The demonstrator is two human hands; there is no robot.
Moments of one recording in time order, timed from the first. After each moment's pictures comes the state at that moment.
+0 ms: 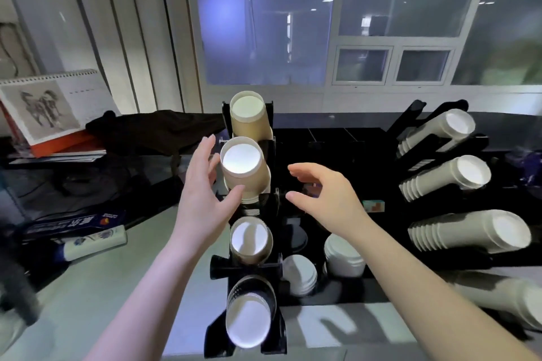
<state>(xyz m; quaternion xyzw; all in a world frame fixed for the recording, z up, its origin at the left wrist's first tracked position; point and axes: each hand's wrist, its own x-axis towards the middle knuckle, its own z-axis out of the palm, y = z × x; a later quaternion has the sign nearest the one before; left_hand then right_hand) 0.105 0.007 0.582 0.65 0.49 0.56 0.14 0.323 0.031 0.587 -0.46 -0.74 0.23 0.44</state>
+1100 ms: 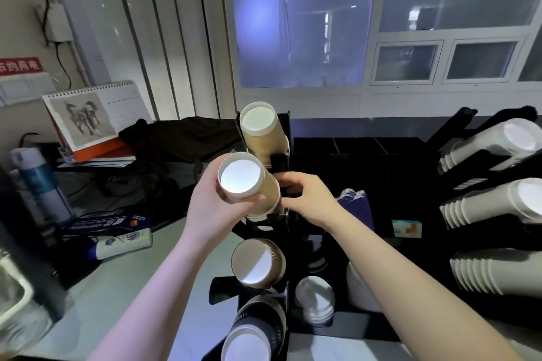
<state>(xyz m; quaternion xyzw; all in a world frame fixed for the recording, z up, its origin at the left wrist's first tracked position) 0.115 0.031 0.596 0.62 0.49 0.60 0.15 0.289 0.132 0.567 -0.38 -0.76 0.36 0.38</state>
